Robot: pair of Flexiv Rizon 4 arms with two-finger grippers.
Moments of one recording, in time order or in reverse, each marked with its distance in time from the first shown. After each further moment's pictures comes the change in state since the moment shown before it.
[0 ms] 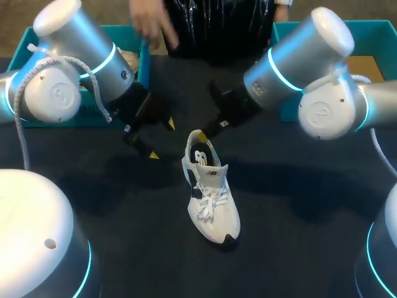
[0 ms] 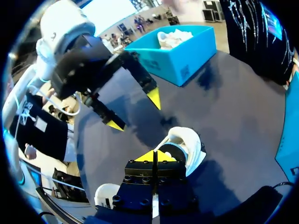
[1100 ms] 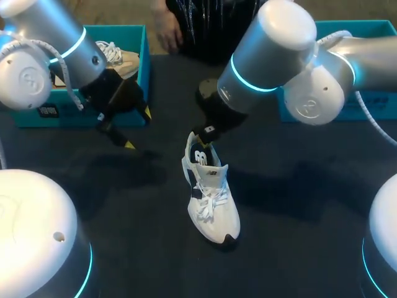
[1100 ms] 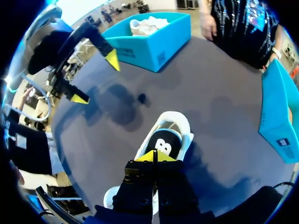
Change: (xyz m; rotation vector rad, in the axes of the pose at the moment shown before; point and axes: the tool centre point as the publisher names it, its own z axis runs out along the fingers) left arm 0.009 0.034 -0.051 -0.035 -0.015 -0.014; right arm 0.003 -0.013 -0.001 0.109 -0.277 0.148
